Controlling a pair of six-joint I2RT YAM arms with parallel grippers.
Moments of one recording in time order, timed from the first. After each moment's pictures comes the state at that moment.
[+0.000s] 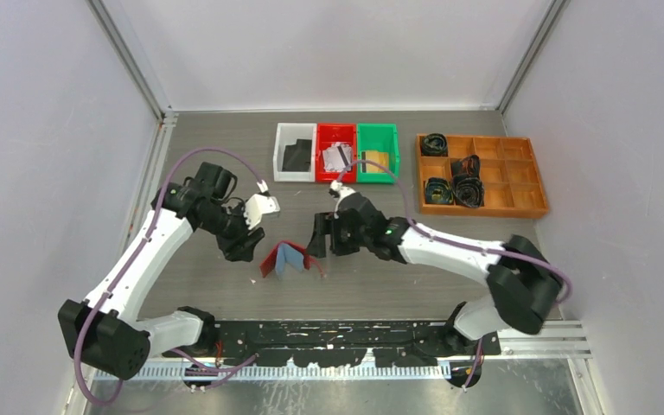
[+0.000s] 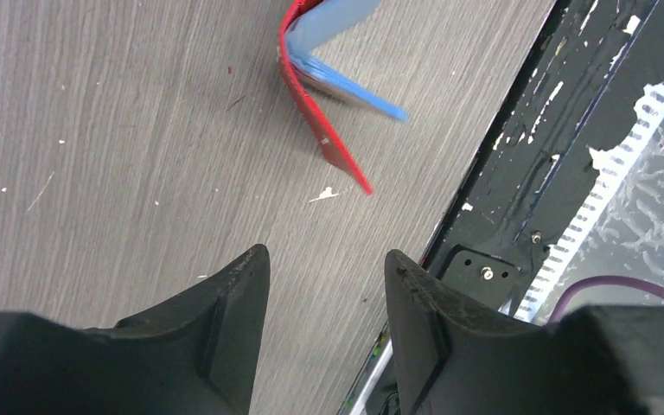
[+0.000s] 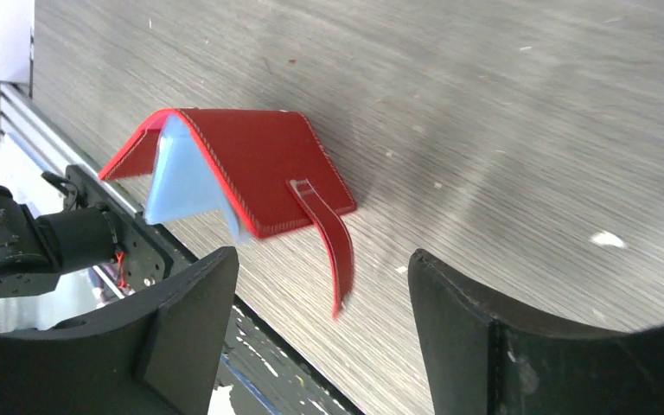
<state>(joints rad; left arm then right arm) -0.34 1.17 1.12 -1.21 0.45 0.76 0.88 1.49 0.86 -0.08 -0.17 0.70</state>
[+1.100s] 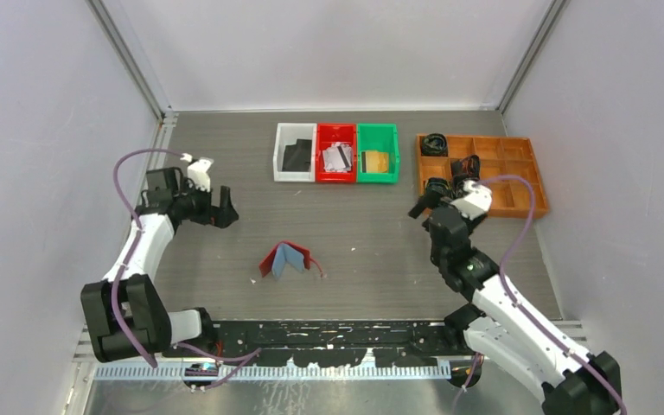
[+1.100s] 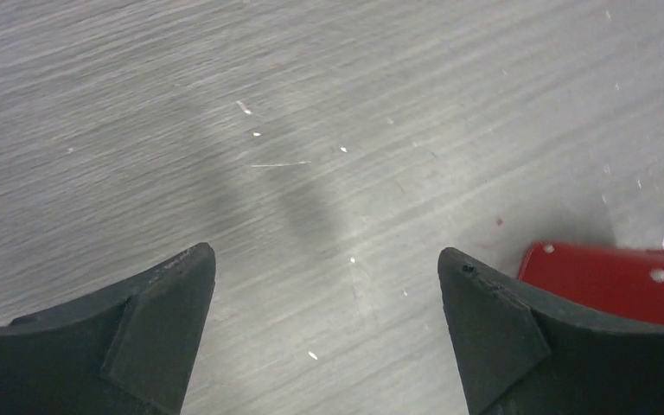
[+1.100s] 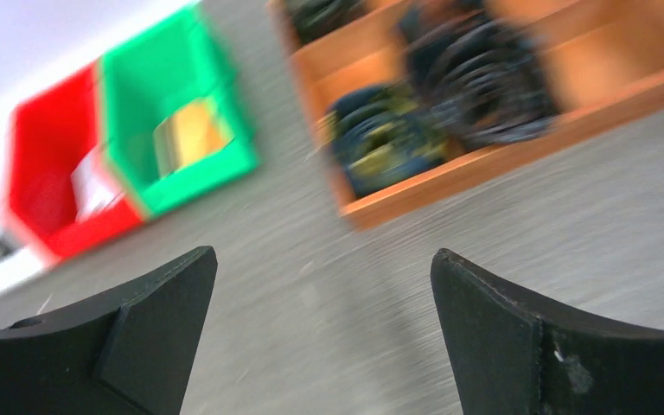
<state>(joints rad) 0.13 1.26 0.87 -0.53 0.51 0.34 0.52 0.80 0.57 -0.23 0.59 0.66</state>
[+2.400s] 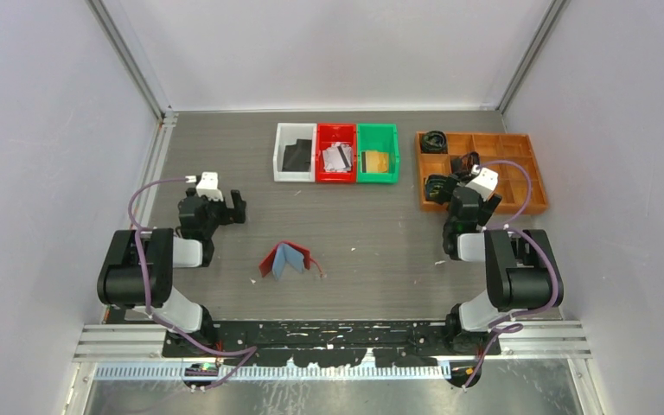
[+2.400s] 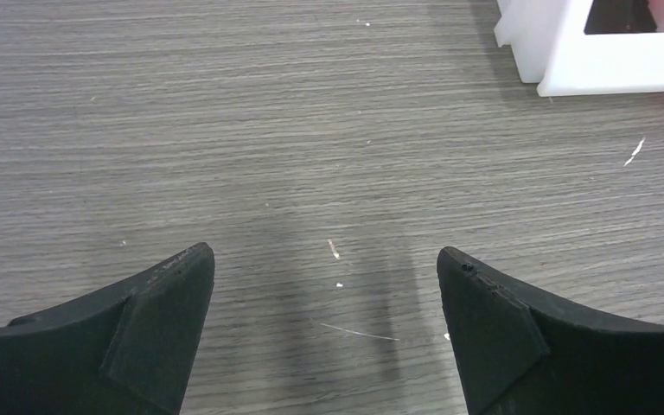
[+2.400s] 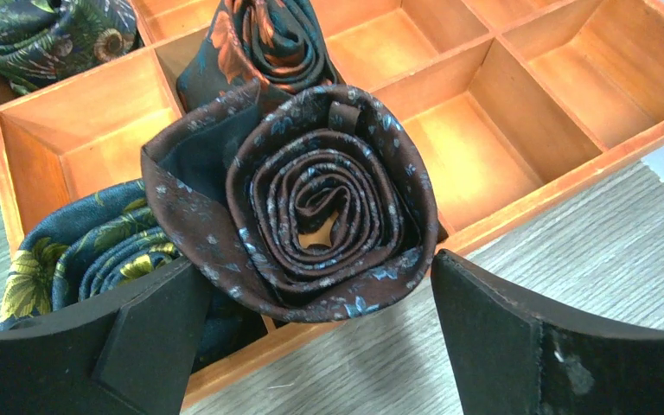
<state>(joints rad) 0.03 1.56 0.36 0.88 0.17 -0.01 0.01 1.52 0.41 0.80 0.52 0.20</state>
